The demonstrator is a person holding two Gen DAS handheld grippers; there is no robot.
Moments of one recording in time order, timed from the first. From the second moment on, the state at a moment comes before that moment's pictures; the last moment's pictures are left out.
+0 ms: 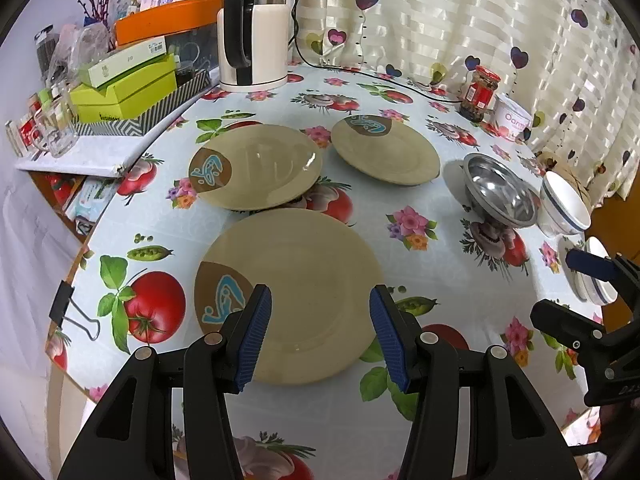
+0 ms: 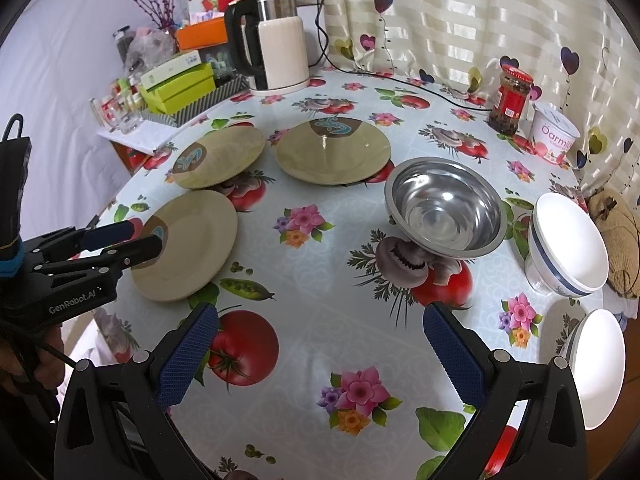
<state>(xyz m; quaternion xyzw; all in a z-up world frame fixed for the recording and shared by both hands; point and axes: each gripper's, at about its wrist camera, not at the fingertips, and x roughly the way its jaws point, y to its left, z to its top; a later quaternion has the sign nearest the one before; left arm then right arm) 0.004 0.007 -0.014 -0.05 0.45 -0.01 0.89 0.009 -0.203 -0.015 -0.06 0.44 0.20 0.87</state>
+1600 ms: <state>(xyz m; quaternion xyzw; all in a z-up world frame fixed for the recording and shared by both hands) 0.028 0.071 -0.024 -0.11 0.44 0.04 0.89 0.054 -0.142 -0.007 -0.09 0.44 0.26 0.85</state>
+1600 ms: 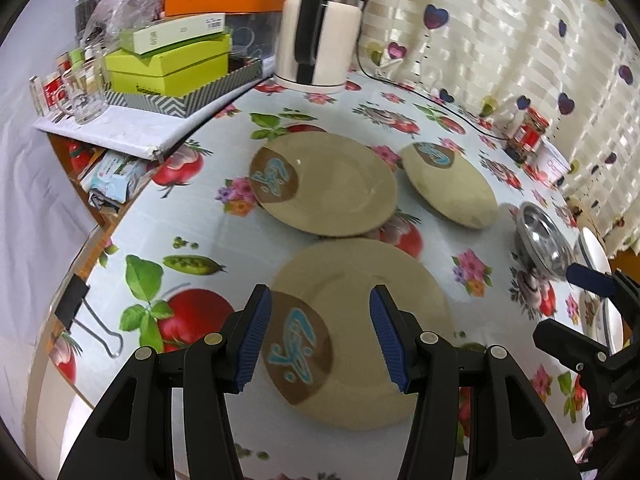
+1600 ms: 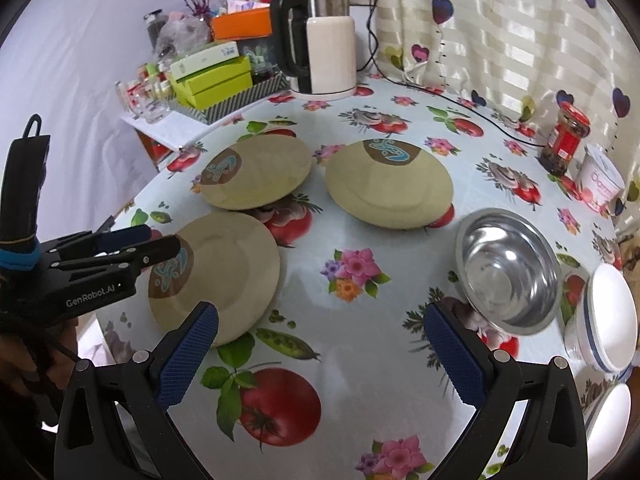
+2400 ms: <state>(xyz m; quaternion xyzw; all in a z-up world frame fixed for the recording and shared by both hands) 0.080 0.141 -0.035 -0.17 0.44 0.06 0.88 0.121 -0.065 -0.016 -0.11 0.45 0.28 0.84</state>
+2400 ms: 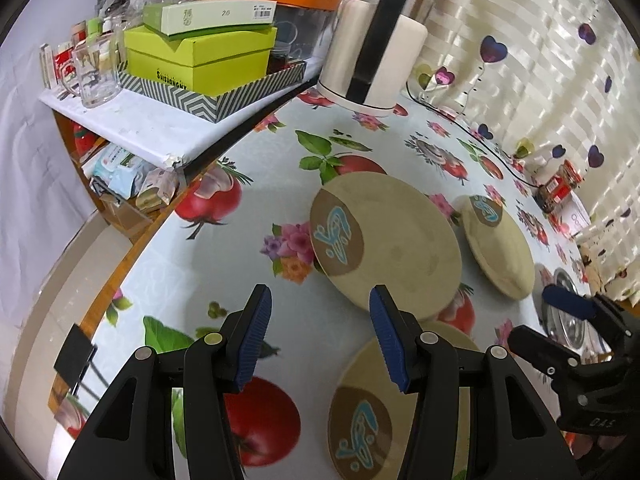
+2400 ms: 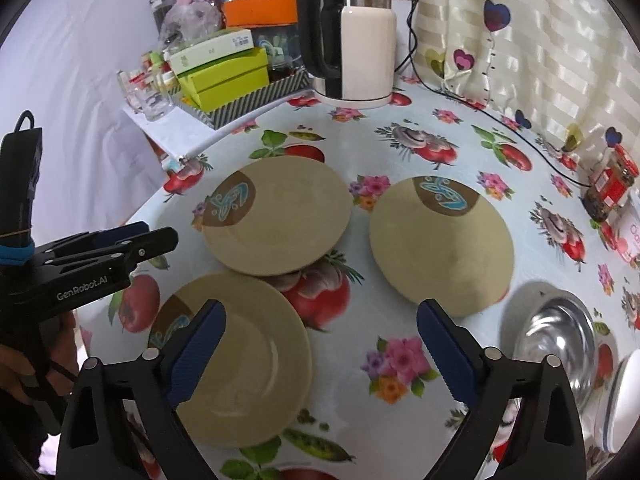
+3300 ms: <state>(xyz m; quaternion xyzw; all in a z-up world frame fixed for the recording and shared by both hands) 0.129 0.167 -0.068 -0.21 0.46 0.06 0.86 0.172 -0.035 -0.054 -0.09 0.49 0.29 0.82</state>
